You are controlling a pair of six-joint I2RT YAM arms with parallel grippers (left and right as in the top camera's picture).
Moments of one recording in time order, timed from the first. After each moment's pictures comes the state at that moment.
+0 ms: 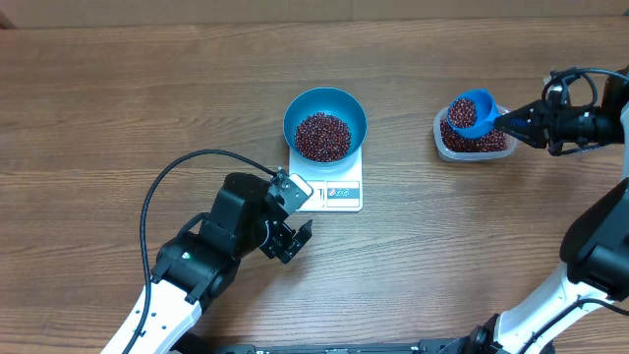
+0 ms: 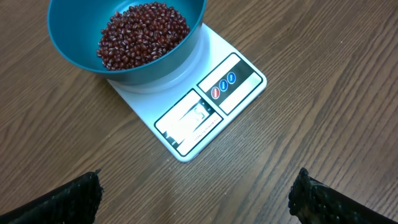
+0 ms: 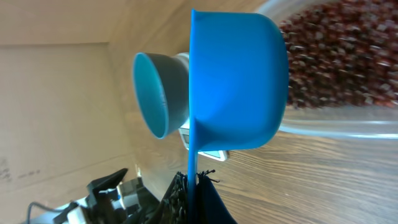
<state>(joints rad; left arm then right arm) -0.52 1.03 0.75 -0.52 0.11 0.24 -0.48 2.02 1.78 -1.50 -0.98 -0.24</state>
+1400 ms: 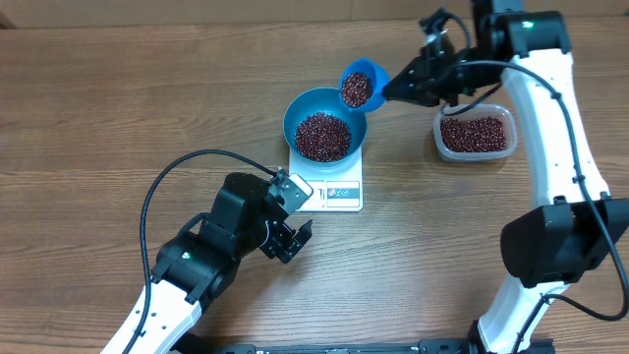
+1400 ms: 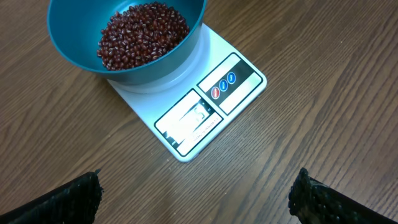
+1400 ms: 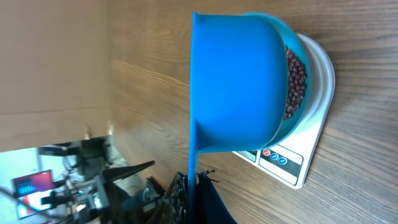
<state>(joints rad) -0.52 1.03 0.75 -0.52 0.11 0.24 0.10 1.99 2.07 -1.37 -0.82 0.12</state>
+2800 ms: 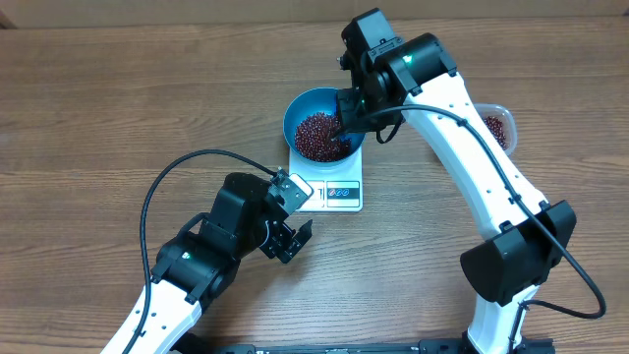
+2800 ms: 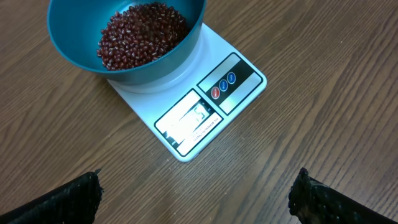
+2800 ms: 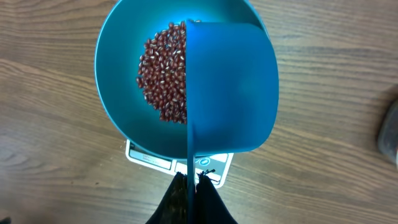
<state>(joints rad) -0.52 1.03 0.75 -0.52 0.11 0.24 0.49 1.99 2.07 -1.34 -0.07 0.28</state>
